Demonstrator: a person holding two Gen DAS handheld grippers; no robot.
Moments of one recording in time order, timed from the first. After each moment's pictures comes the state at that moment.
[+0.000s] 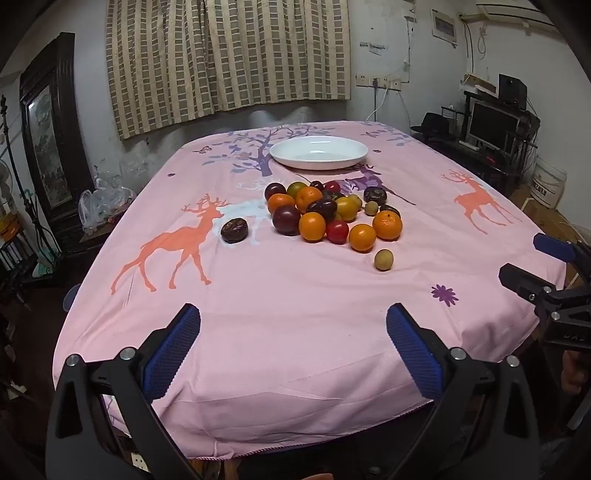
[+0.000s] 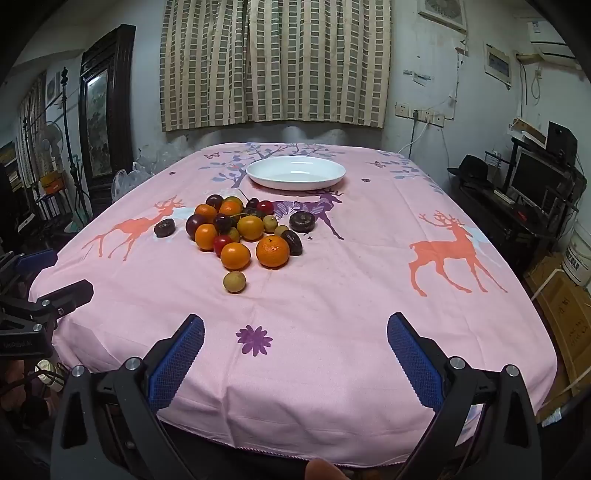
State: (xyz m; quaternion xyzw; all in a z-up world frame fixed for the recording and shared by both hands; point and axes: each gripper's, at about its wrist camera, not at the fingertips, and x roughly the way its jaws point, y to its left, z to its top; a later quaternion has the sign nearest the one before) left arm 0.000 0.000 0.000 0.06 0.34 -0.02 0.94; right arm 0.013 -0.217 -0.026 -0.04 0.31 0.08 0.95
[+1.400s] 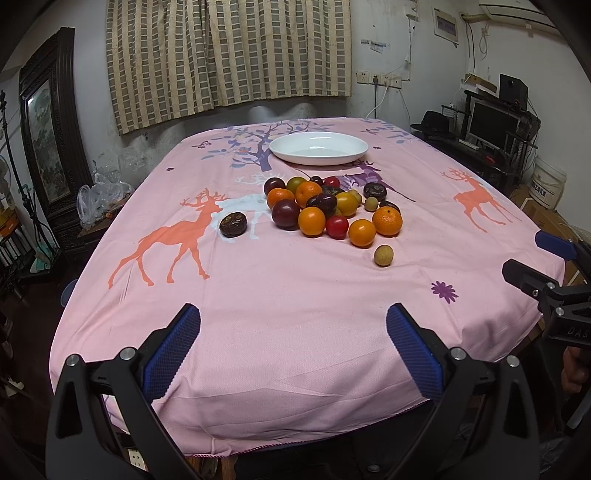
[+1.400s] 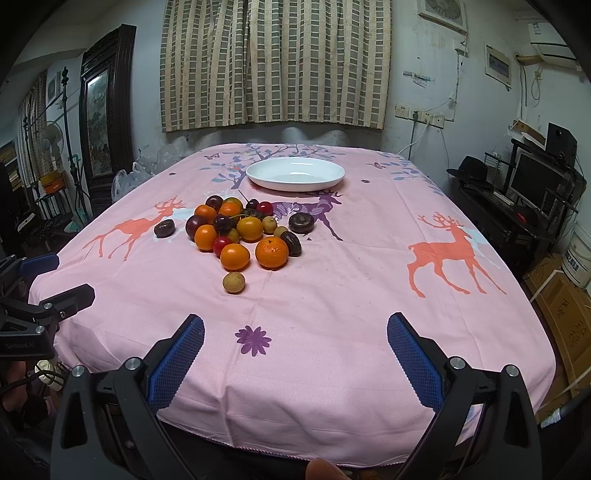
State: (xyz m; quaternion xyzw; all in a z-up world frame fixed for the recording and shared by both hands) left arm 0.003 0.002 -0.008 0.04 0.35 -0.03 0.94; right arm 0.010 -0.217 -0.024 -0.04 0.31 0.08 0.95
